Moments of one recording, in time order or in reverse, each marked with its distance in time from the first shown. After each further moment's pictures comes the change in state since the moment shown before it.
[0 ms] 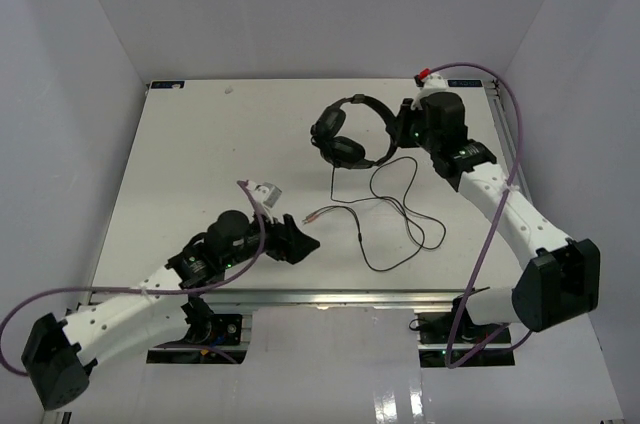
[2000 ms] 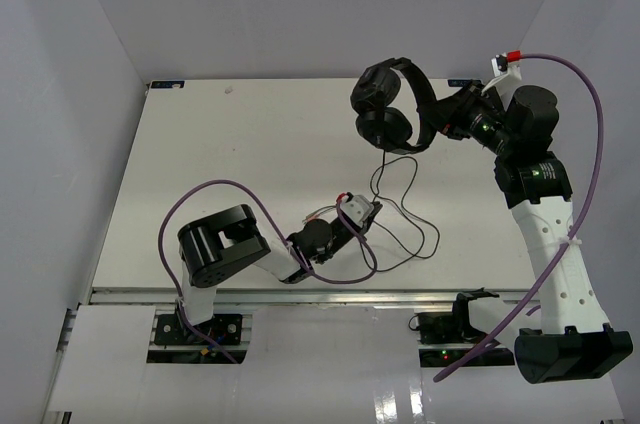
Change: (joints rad) left arm -0.284 1.171 0.259 1.353 -0.386 0.641; right arm -0.262 -0.289 0.124 -0.154 -0.435 0.315
